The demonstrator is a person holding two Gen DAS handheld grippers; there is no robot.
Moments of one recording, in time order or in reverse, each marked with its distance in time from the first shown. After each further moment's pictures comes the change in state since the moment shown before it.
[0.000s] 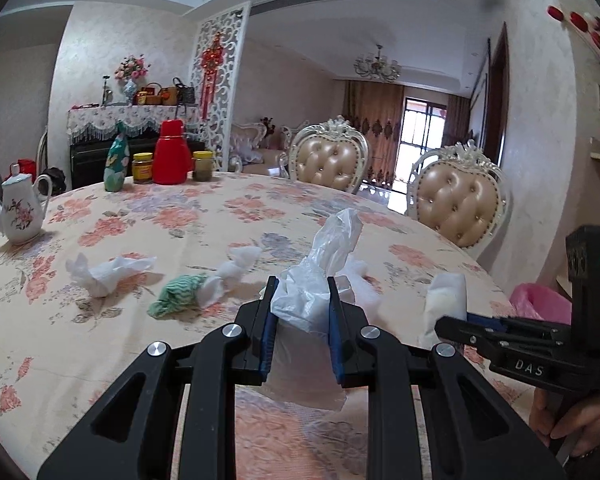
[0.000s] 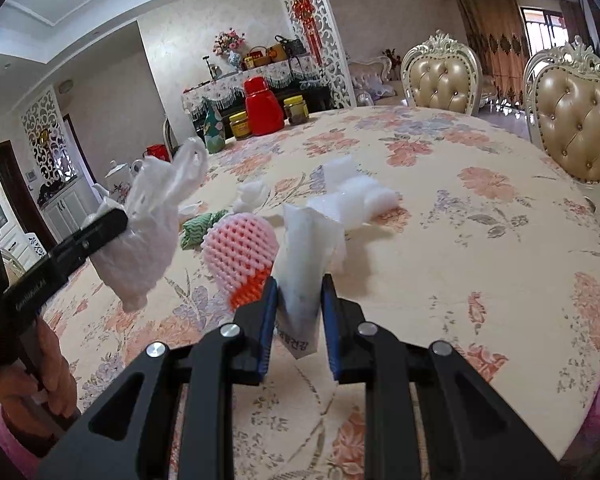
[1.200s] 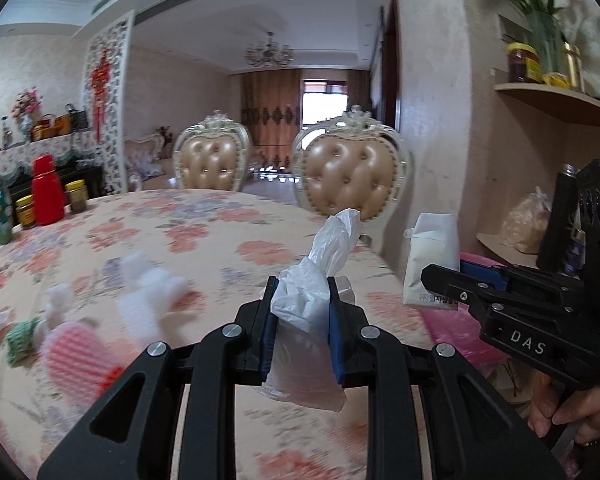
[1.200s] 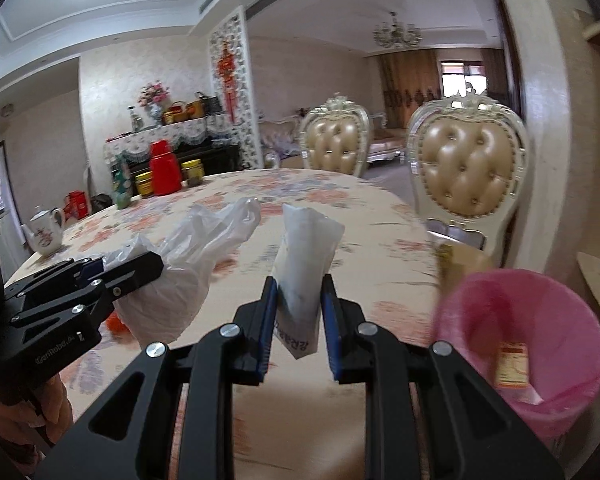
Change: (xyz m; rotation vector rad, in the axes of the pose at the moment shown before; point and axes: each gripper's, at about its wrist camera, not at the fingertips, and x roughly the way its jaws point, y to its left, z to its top) left arm 0.062 -0.183 -0.008 0.225 0.030 -0.325; right arm -0.122 -0.120 -0.019 0.042 -0.218 -0.356
